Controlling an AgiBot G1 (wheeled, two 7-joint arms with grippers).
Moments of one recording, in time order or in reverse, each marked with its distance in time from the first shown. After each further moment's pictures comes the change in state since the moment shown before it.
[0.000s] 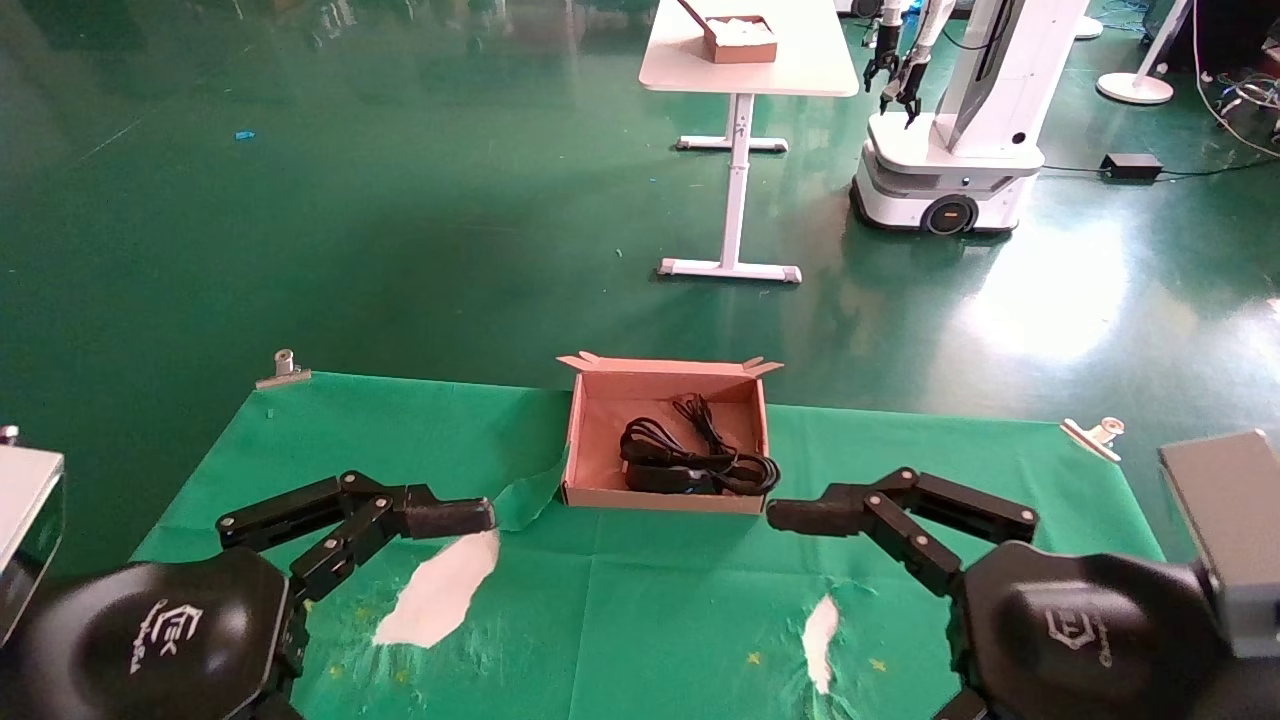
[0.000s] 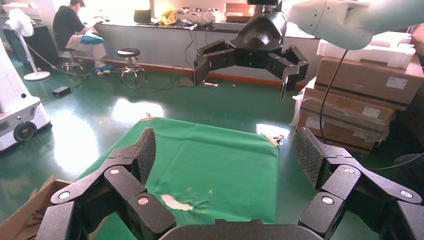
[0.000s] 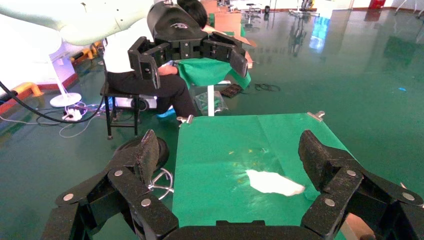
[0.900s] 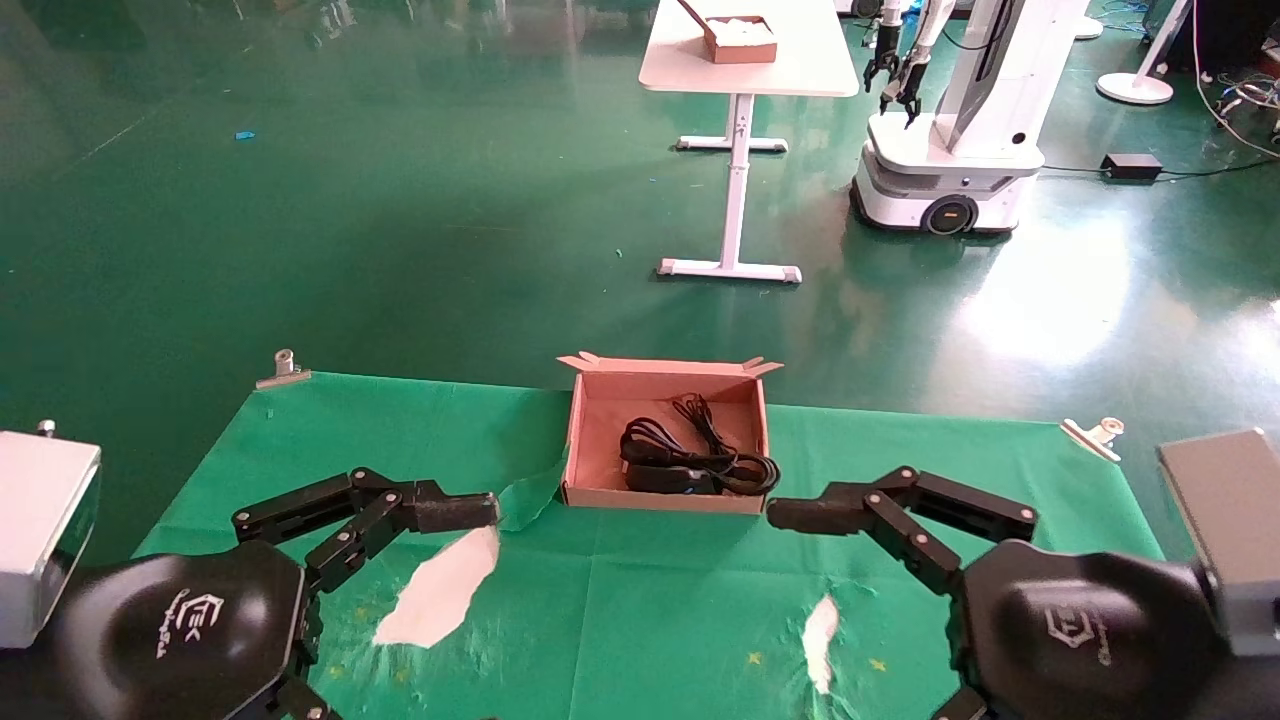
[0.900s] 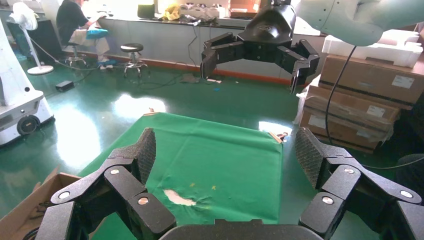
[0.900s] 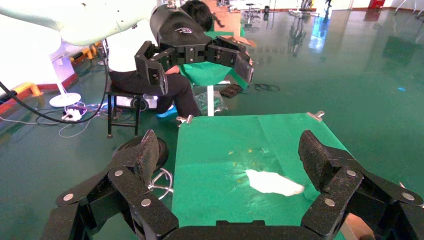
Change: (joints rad) left arm -0.012 0.009 0.020 0.012 0.021 -0.020 -0.004; right arm 0.001 -0.001 0.000 -0.001 -0.001 0.001 0.000
